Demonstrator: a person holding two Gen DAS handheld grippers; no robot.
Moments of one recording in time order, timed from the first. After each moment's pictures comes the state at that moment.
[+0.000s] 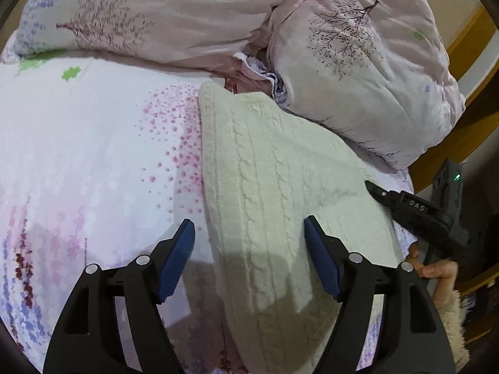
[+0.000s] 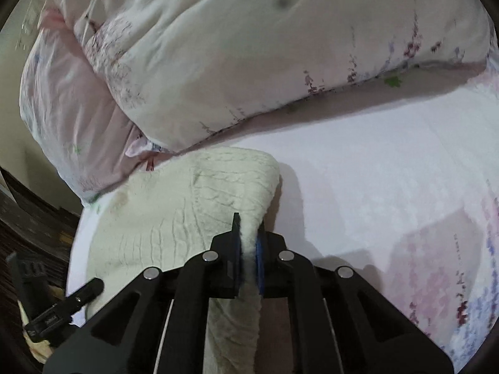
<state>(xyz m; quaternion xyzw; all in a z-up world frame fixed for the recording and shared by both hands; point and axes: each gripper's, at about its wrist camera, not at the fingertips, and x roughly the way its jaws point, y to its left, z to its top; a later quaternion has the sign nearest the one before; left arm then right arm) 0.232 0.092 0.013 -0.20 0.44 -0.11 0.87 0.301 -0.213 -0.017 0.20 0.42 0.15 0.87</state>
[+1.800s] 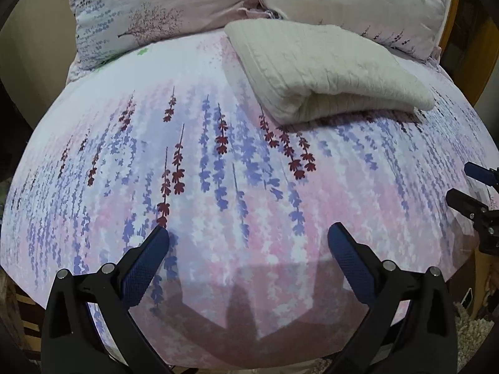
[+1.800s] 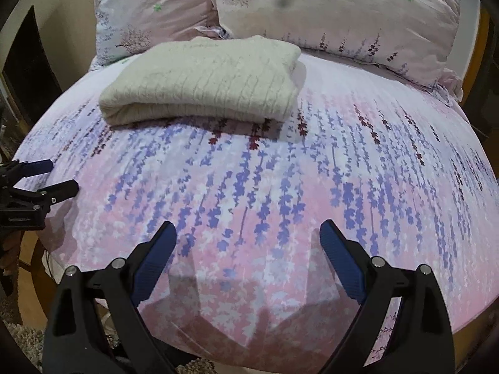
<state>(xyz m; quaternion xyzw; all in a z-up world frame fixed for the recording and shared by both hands) 0.063 0.050 0.007 0.02 0.49 0.00 0.87 0.050 -0.173 -0.040 -0.05 0.42 0.11 0.90</state>
